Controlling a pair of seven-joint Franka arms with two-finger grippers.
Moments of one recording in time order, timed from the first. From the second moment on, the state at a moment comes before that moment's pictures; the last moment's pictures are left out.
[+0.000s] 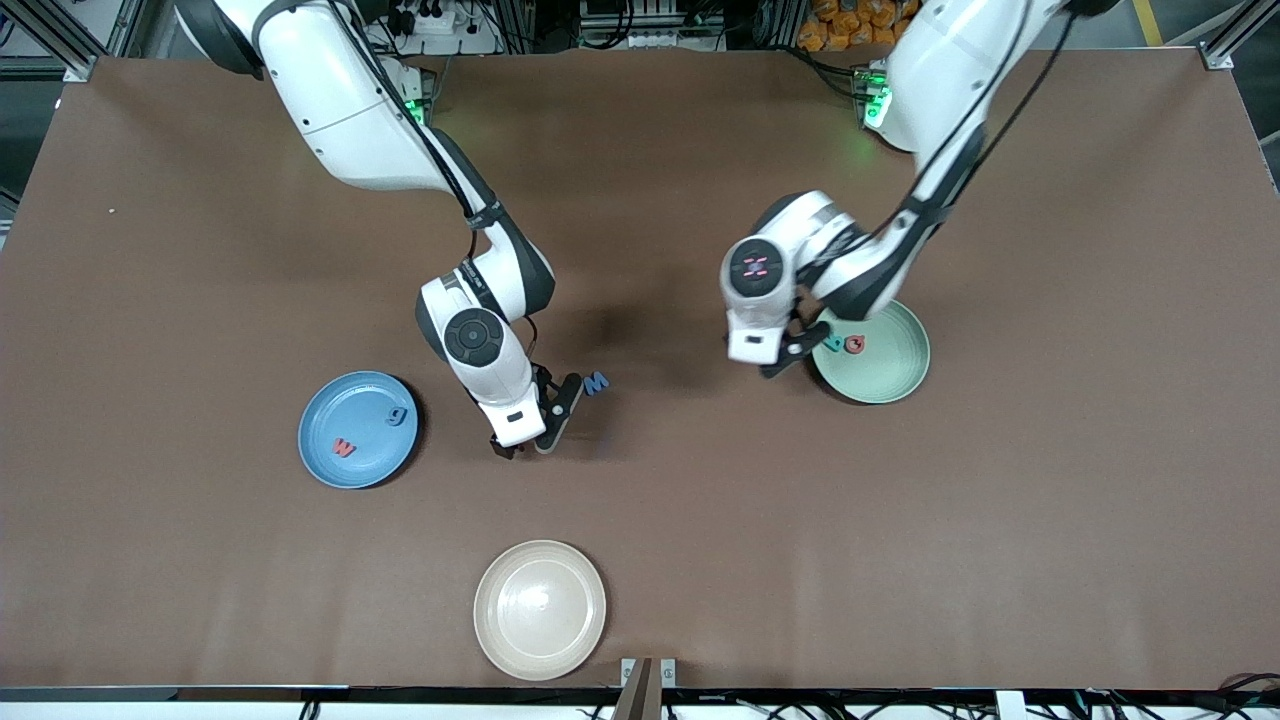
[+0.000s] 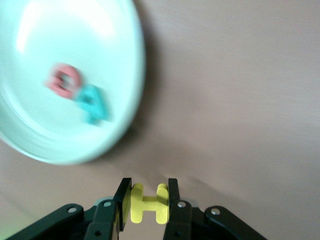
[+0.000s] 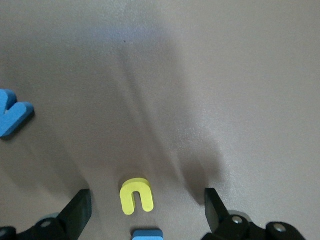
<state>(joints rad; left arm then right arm) -0.18 0.46 -0.42 -2.05 0.30 2.17 -1.29 0.53 0.75 -0.02 -1.67 -0.02 2.48 -0.64</state>
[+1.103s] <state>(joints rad) 0.13 0.35 -0.56 -2.24 0.30 2.23 -0.73 0.51 0.70 -0.03 -1.65 -0.02 2.42 -0.60</state>
